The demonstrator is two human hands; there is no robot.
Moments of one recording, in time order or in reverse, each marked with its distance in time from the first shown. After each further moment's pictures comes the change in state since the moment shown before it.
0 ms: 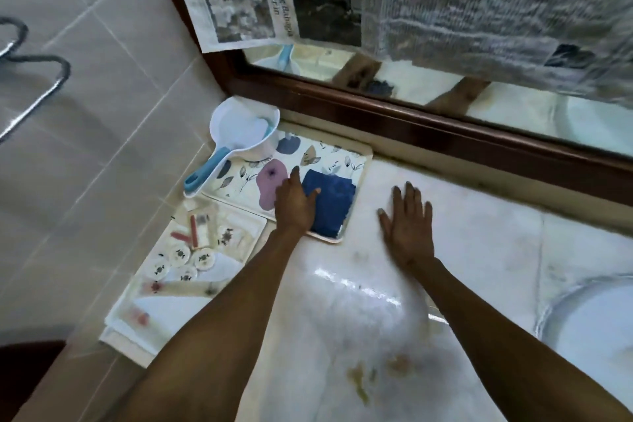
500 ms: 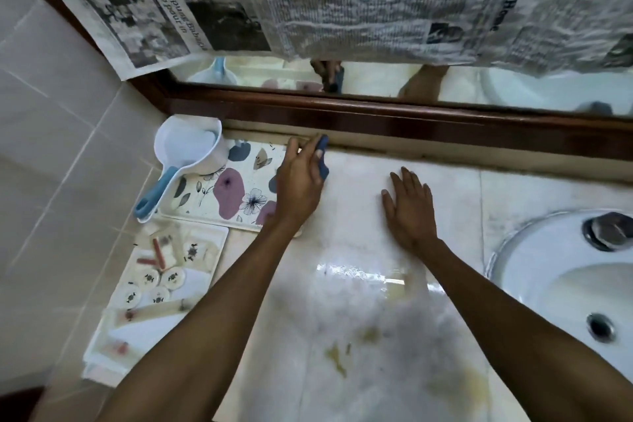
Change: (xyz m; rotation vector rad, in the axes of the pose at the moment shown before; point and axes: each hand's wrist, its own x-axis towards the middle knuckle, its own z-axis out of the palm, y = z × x) left_hand -0.046 0.134 -0.006 -0.113 0.110 0.508; right_hand -0.029 0.069 -0.053 0.109 0.078 0.131
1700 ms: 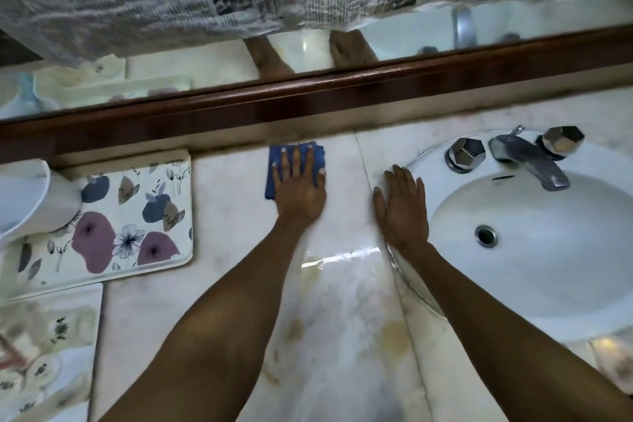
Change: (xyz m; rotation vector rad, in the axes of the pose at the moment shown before) left_hand -0.058 0.057 0.211 0.383 -0.517 0.151; right_hand -0.095 0.143 -0.041 -0.074 0.261 0.347
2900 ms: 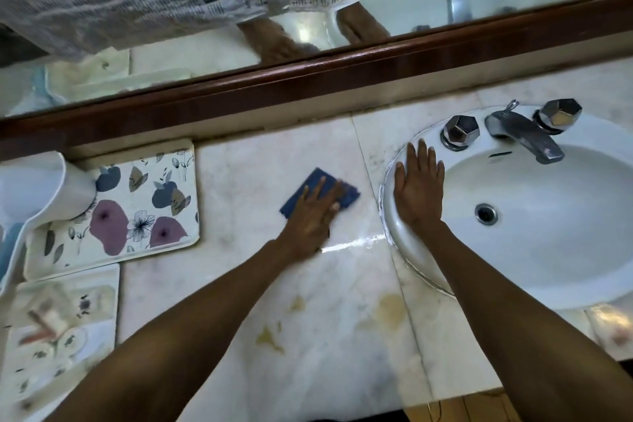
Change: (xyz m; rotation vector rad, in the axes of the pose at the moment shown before) left_hand -0.090 -0.002 -0.016 -0.276 -0.341 0.405; right_hand -0.002 0.033 -0.008 0.016 0.007 0.151
